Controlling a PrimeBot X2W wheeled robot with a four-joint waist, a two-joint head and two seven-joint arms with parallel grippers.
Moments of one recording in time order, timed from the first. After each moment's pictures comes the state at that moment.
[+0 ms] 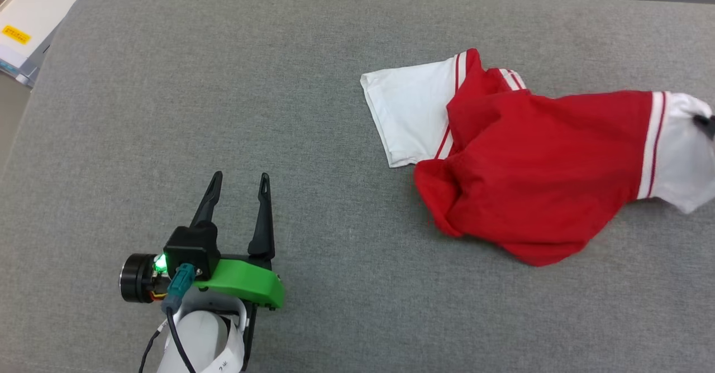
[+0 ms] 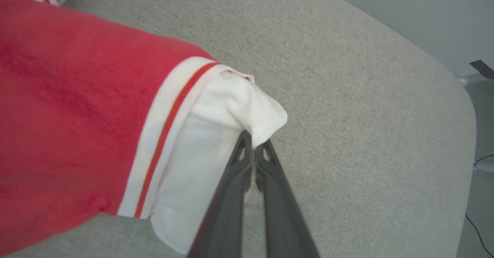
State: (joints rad) left arm -0.16 0.05 -0.10 0.16 -0.10 -0.02 -0.26; right arm -0.85 -0.85 0.81 0.51 0.85 0.13 0.40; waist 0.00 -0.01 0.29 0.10
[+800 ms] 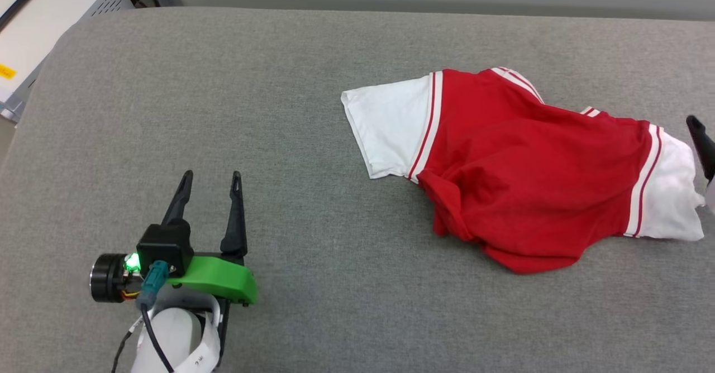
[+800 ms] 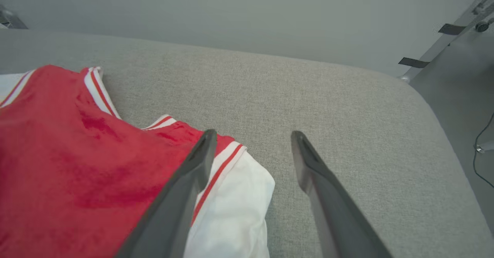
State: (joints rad) left arm -0.17 0.07 -0.03 0.18 -0.06 -0.04 -0.26; right arm -0.69 -0.67 0.50 0.78 0.75 0.13 -0.04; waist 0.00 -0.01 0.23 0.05
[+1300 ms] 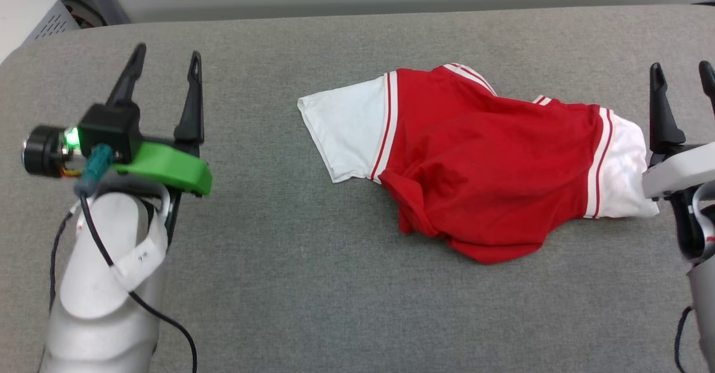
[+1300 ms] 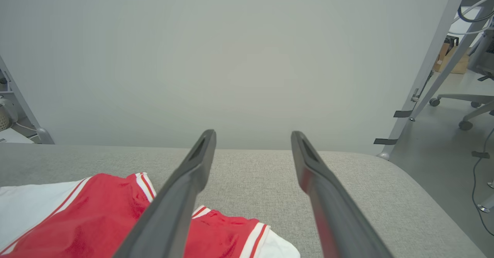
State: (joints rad) left arm -0.50 0.23 -0.05 0.28 -0.08 -0.12 -0.25; right arm -0.53 -0.33 0.00 0.45 0.31 0.13 -0.25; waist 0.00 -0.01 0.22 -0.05
